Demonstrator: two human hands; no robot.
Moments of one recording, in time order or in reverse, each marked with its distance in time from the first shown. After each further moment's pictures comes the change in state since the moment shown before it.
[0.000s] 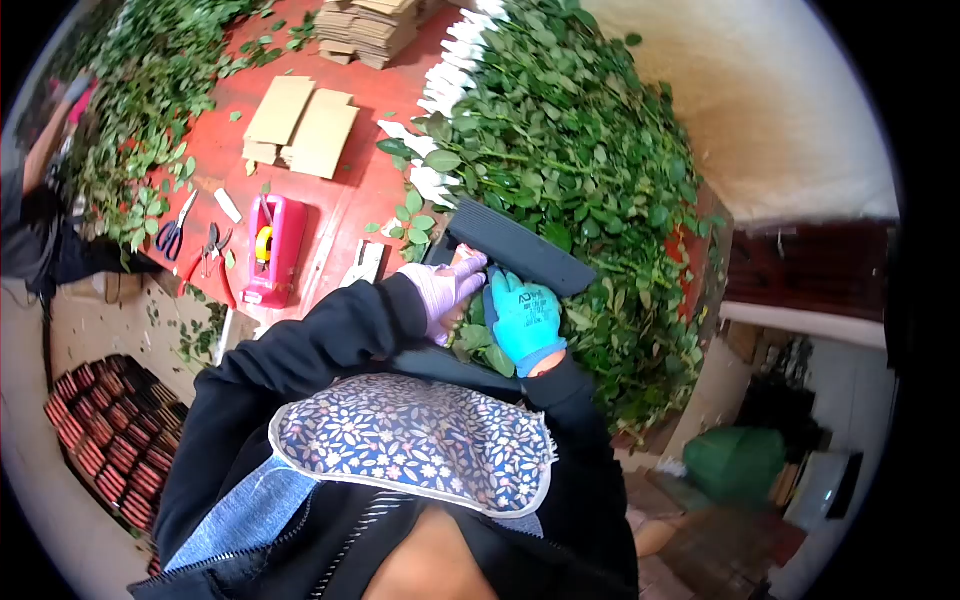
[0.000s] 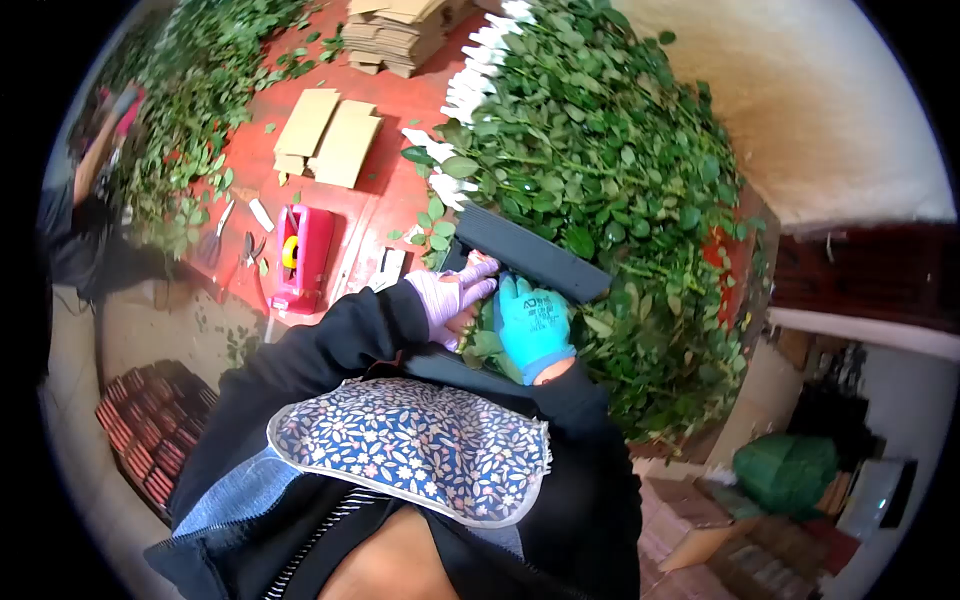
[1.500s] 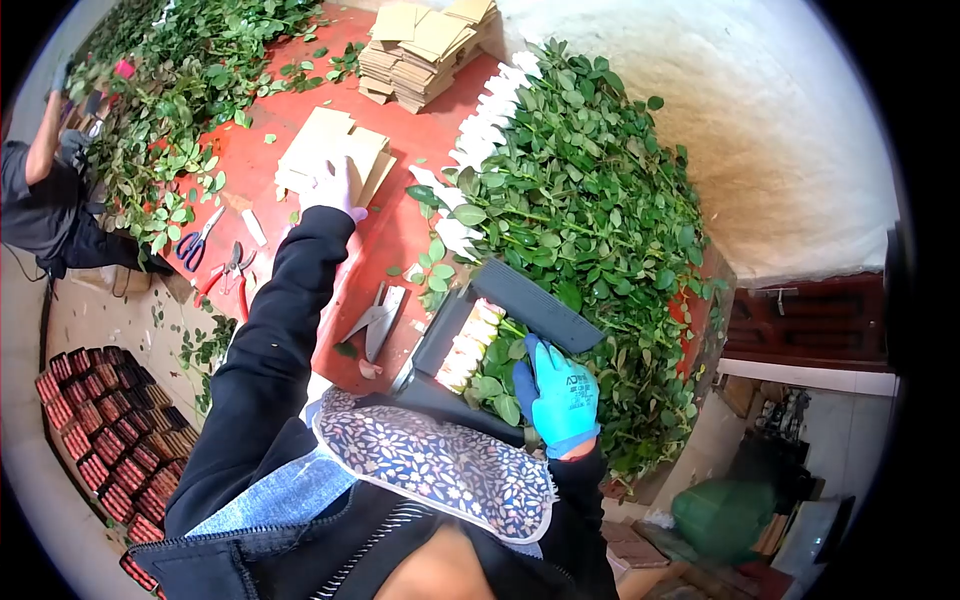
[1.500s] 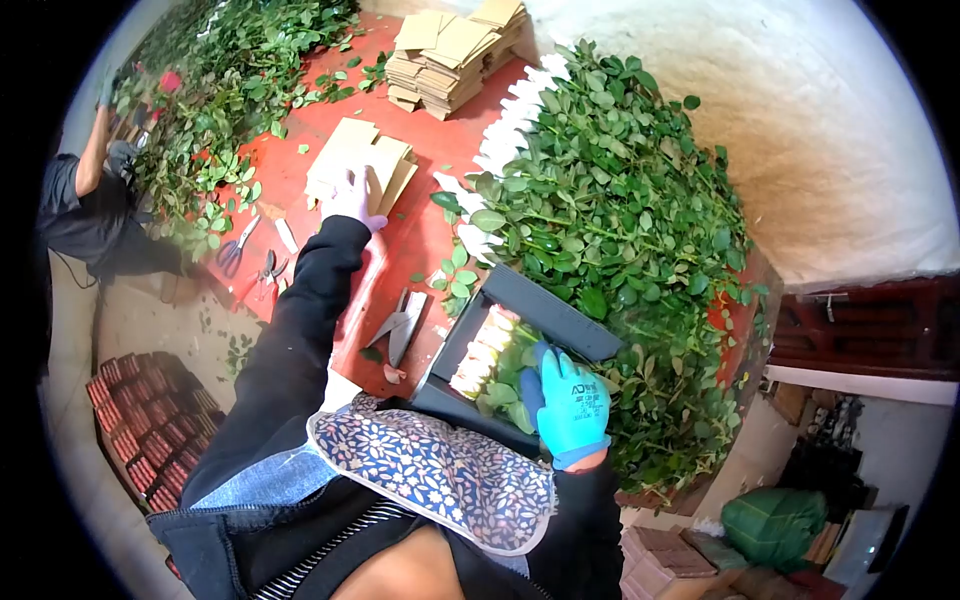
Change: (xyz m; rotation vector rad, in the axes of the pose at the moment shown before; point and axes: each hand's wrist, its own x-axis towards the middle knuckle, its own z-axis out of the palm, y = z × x) left_hand -0.050 -0.204 -0.043 0.248 0.584 -1.084; right_hand -0.028 -0.009 -0.075 0.206 0.038 0.132
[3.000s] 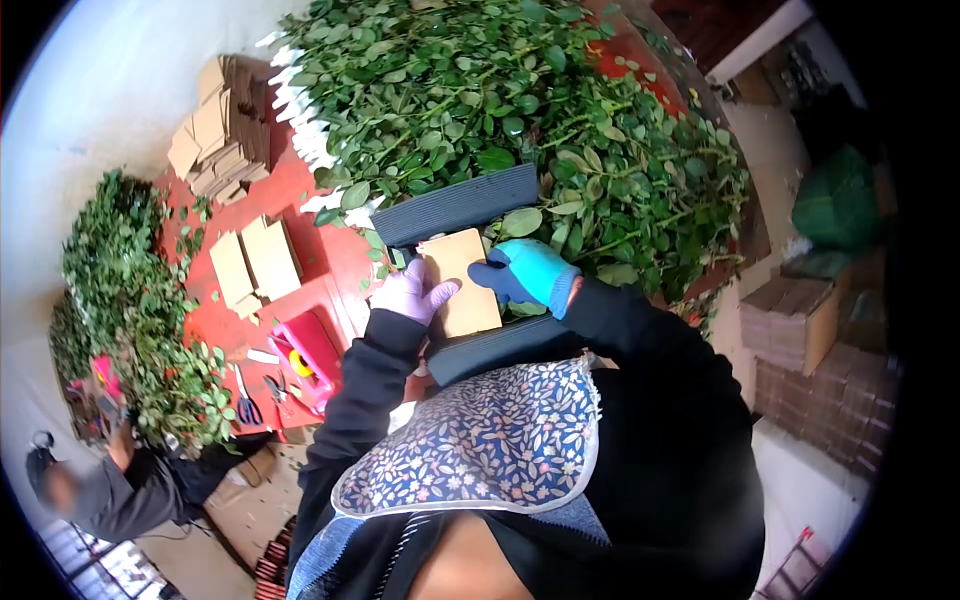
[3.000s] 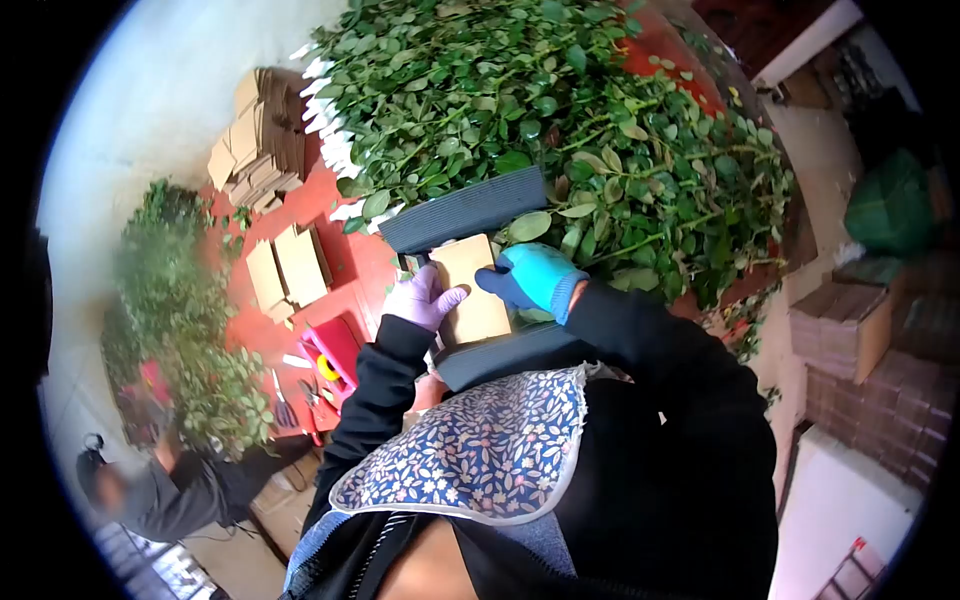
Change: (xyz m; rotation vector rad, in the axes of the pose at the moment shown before) left_hand -0.151 0.135 -0.003 -0.383 -0.444 0.774; right_hand 0.003 0.030 0.079 0.920 -0.247 0.569
